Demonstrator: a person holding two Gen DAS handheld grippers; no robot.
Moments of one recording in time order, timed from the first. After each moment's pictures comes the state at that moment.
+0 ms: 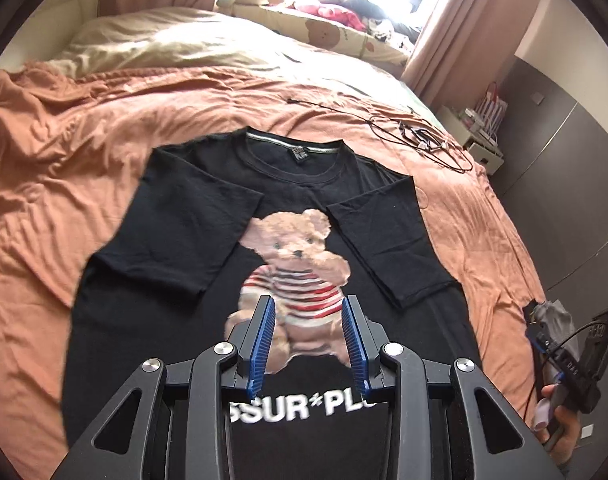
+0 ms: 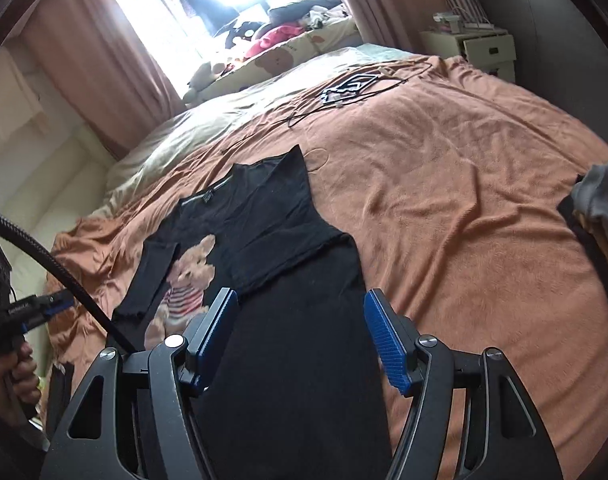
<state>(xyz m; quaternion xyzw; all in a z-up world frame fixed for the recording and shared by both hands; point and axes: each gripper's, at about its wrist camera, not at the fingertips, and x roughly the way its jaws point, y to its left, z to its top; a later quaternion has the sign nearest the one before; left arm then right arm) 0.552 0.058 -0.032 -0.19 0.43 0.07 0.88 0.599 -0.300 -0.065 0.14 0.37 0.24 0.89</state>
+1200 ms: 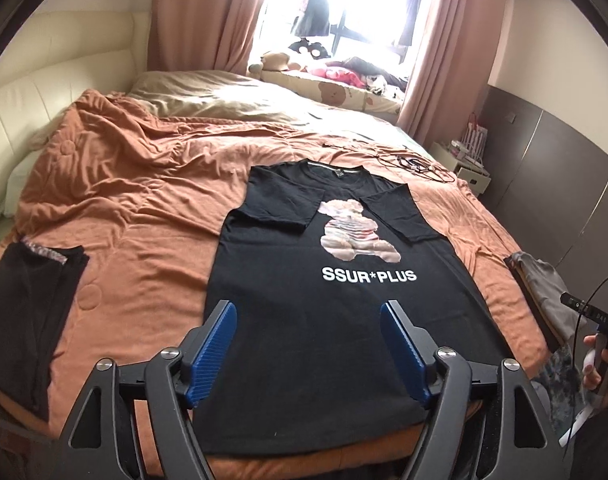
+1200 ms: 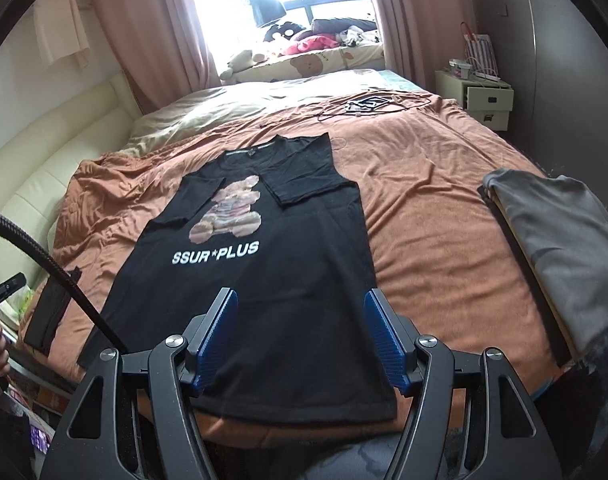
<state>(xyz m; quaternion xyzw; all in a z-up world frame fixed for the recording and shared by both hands) 0.230 0.069 0.016 -0.15 0.33 0.10 0.93 0.336 -0.362 0.021 0.03 0.35 0.24 0.91</state>
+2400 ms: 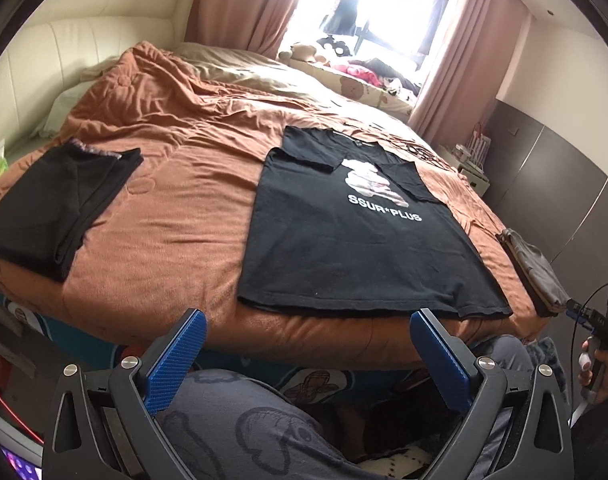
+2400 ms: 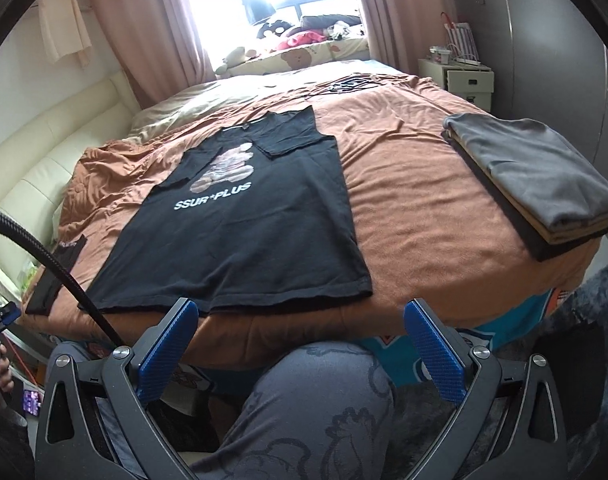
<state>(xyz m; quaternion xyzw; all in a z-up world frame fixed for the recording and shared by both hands) 0.066 0.070 -0.058 -0.21 0.32 0.11 0.92 0.228 -0.431 -0.027 0.05 0.35 0.22 0.91</state>
